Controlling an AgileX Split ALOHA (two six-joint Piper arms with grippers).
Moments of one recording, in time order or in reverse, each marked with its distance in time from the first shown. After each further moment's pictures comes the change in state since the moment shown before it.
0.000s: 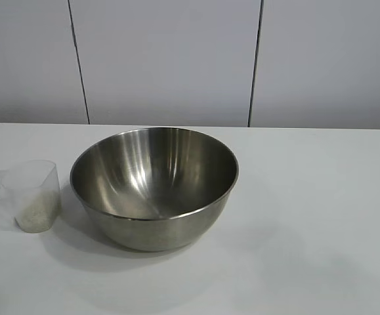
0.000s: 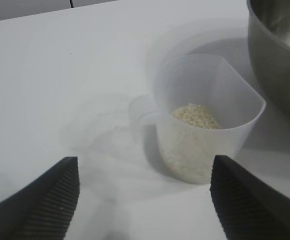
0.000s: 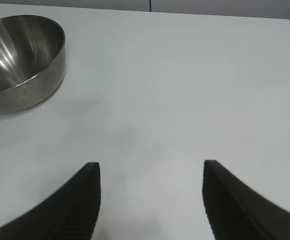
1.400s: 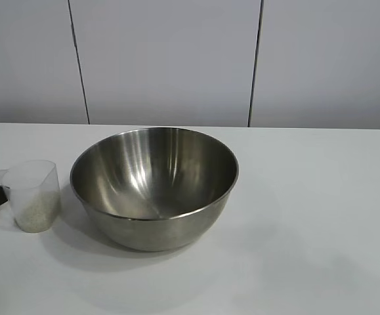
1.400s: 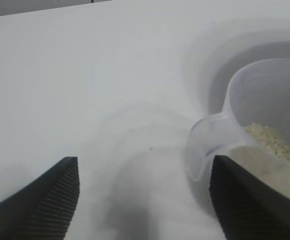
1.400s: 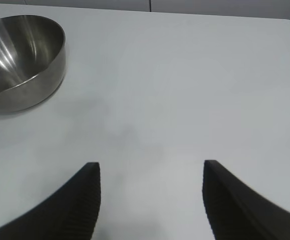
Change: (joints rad) left arm 0.001 0.154 -0.176 -0.007 -0.025 -0.087; right arm 0.000 0.000 0.000 0.000 0.000 0.000
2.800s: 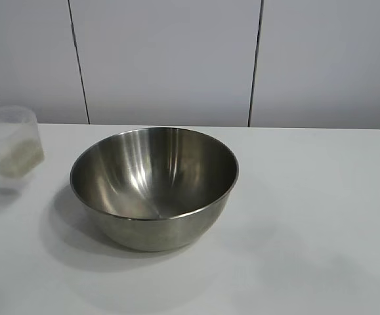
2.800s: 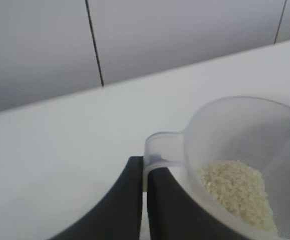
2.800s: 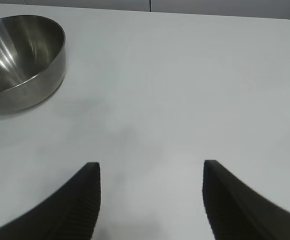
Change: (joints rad) left arm -0.098 -0.368 -0.013 0.006 0.079 -0.001; right arm 0.000 0.000 0.000 0.000 0.000 0.000
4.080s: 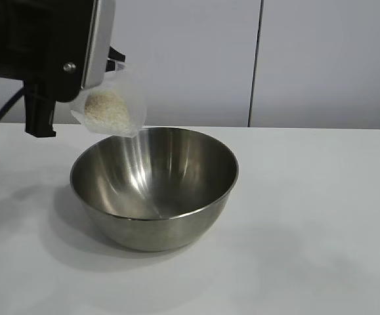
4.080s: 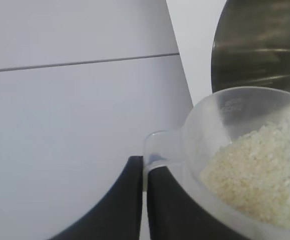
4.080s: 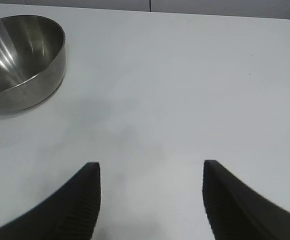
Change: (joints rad) left arm -0.658 -0.154 -0.329 -0.444 0.731 1.573; right arm 0.000 0.000 0.000 0.000 0.000 0.000
